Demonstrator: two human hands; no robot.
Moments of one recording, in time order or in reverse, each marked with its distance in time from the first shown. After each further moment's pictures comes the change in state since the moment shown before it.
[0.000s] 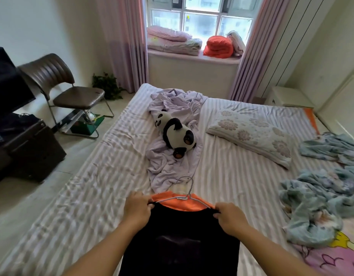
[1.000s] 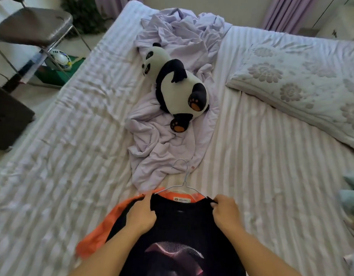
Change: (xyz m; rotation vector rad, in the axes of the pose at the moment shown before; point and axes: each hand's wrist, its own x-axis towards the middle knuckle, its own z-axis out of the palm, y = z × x) left_hand 0.220 -0.044 0.273 -0.126 -0.458 -0.295; right_hand 0.328 0.092 0.180 0.216 -0.026 0.314
